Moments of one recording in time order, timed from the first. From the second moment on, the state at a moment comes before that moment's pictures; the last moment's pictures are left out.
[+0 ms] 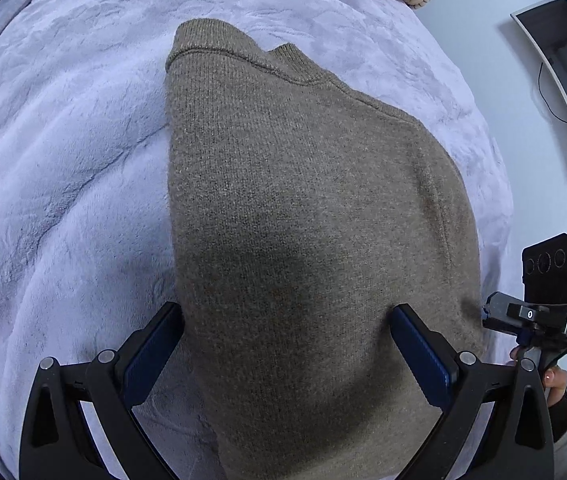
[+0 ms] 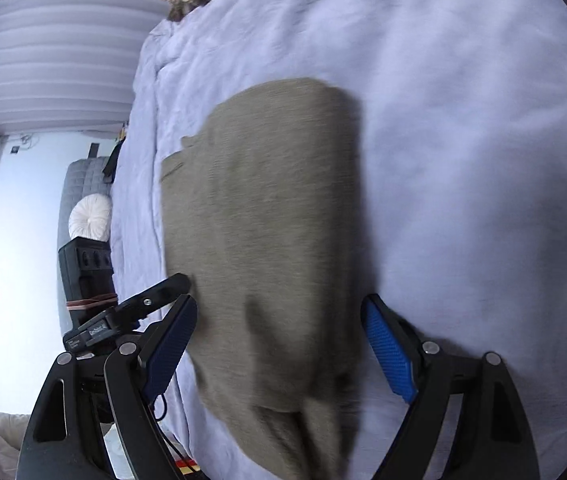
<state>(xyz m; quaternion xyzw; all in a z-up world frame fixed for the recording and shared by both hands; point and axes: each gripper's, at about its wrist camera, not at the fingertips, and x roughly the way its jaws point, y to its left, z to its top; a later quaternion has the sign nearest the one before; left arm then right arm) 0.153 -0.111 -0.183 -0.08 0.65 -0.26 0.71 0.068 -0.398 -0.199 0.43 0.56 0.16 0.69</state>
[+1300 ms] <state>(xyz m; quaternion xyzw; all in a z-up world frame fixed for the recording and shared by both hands) 0.070 -0.013 -0.110 -0.09 0.64 -0.26 0.71 0.030 -0.264 -0.148 0.51 0.54 0.23 0.63</state>
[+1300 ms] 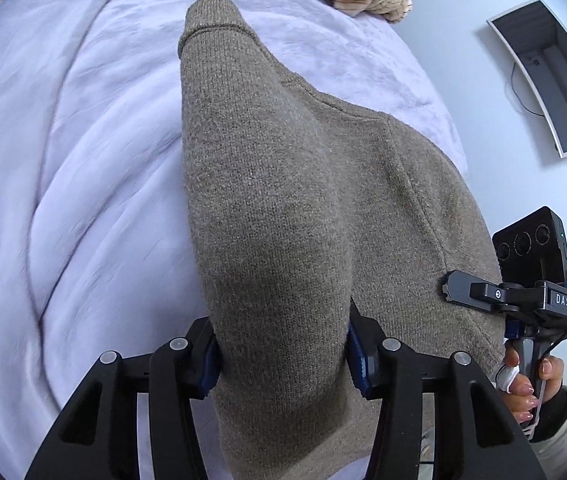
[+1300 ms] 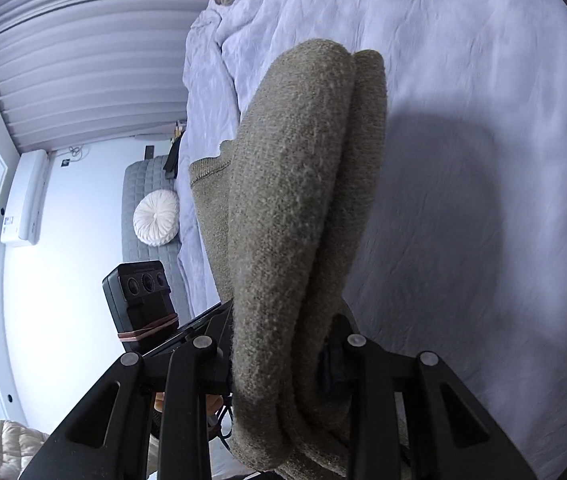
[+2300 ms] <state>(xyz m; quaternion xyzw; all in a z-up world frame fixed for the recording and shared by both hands) 0.019 0.028 -0.111 -0.02 0.64 -0.22 0.74 -0.005 -0.215 -0.117 0.26 0.63 0.11 0.72</state>
